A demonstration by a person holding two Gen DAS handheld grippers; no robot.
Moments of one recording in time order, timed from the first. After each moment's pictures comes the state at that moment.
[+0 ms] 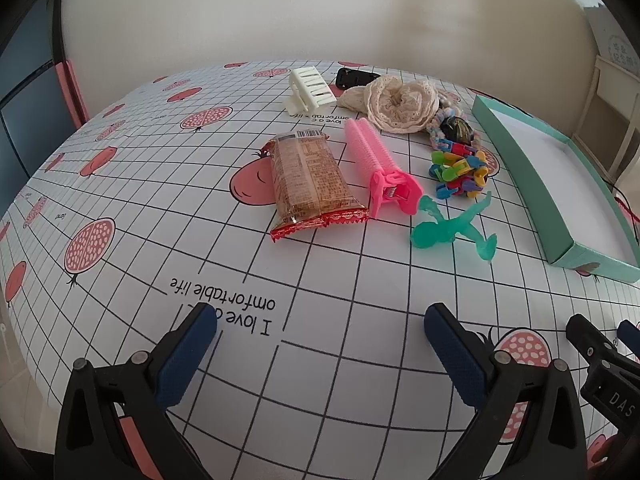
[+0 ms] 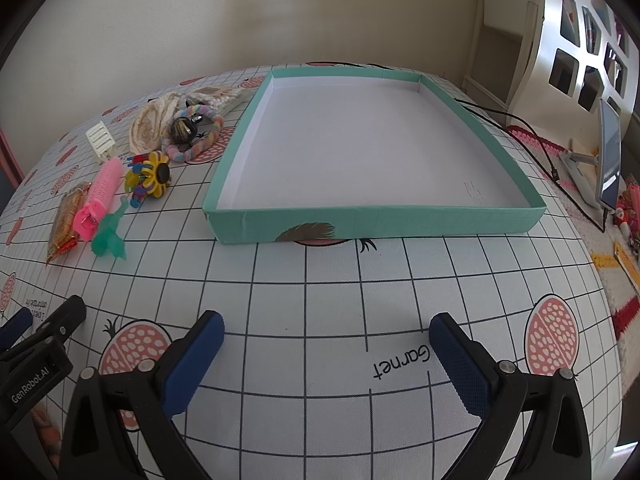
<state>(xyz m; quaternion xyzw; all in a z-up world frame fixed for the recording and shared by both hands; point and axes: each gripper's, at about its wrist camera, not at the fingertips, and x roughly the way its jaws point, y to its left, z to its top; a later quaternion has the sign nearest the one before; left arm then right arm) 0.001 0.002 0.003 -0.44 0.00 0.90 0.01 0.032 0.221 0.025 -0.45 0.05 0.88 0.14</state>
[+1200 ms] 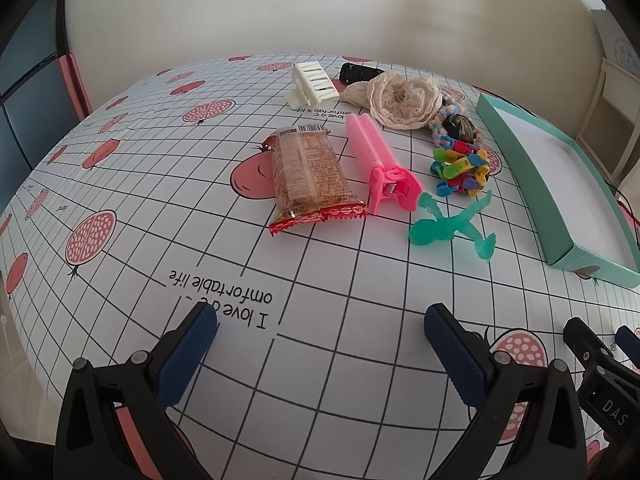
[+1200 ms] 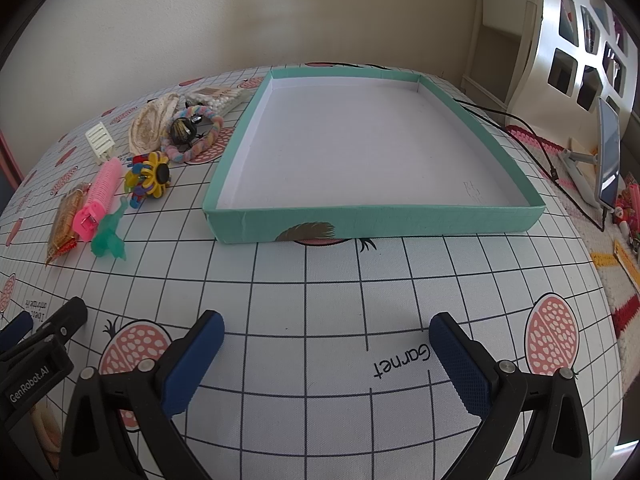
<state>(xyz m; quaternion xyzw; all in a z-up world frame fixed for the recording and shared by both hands) 0.000 0.003 0.001 -0.45 0.00 0.89 0.00 0.031 0.221 0.025 -0.45 0.05 0.88 0.14</state>
